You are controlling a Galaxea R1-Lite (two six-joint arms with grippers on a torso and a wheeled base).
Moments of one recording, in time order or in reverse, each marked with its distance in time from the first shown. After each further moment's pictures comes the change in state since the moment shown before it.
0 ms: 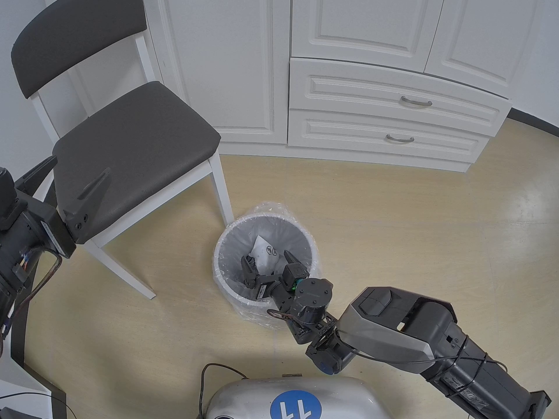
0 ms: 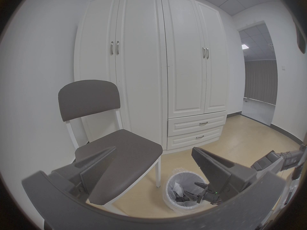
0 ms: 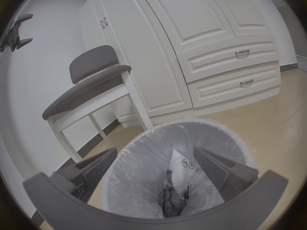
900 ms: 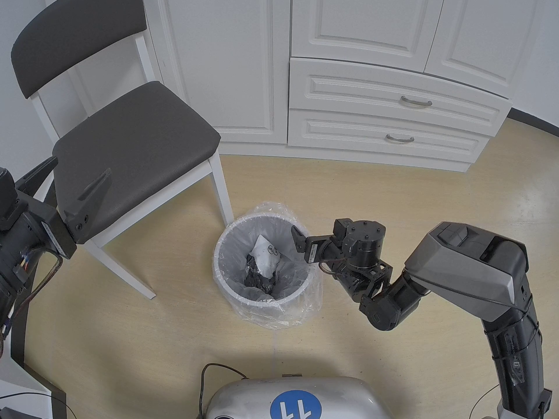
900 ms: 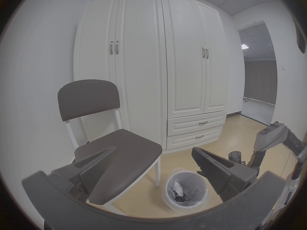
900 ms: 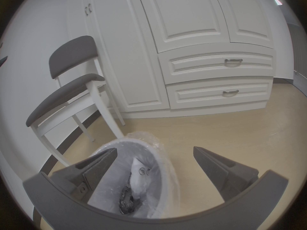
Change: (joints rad) left arm 0.000 0.001 0.001 0.001 -0.004 -0.001; right arm -0.178 -0.350 0.283 0.271 0.066 -0.016
